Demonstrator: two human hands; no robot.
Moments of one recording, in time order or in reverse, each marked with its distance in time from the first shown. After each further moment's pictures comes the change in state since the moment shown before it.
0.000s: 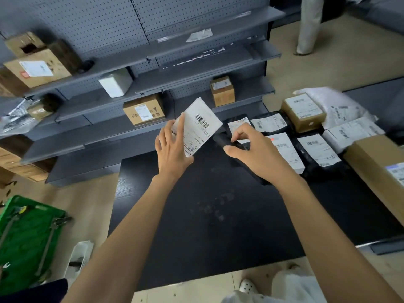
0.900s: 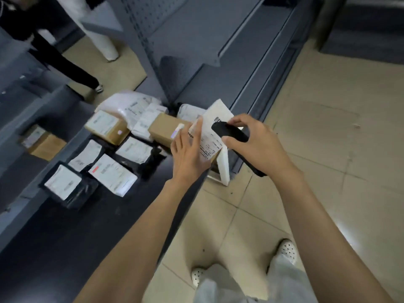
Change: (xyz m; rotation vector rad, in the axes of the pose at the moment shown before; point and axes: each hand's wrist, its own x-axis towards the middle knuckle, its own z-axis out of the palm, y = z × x) left_hand -0.141 0.503 0.088 -0.384 -0.324 0.833; right_hand -0.288 0.192 -0.281 -0.061 0.789 0.529
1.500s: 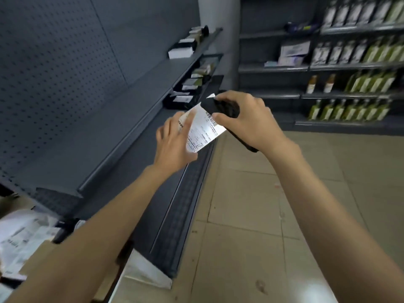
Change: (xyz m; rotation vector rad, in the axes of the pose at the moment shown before) left_hand 0.299 0.366 -0.004 0.020 0.175 0.474; right_hand 0.120 0.084 -0.404 -0.198 0.457 -0.185
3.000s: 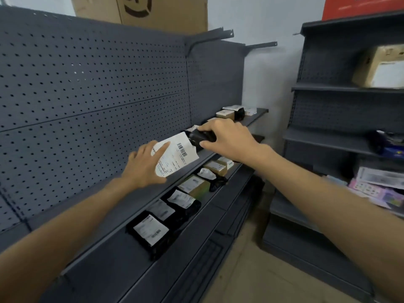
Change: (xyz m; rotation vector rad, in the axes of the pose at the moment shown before) left_hand 0.776 -0.210 0.283 0.335 -0.153 -0.324; right_hand 0.908 0.309 0.033 -0.349 -0.222 -0.611
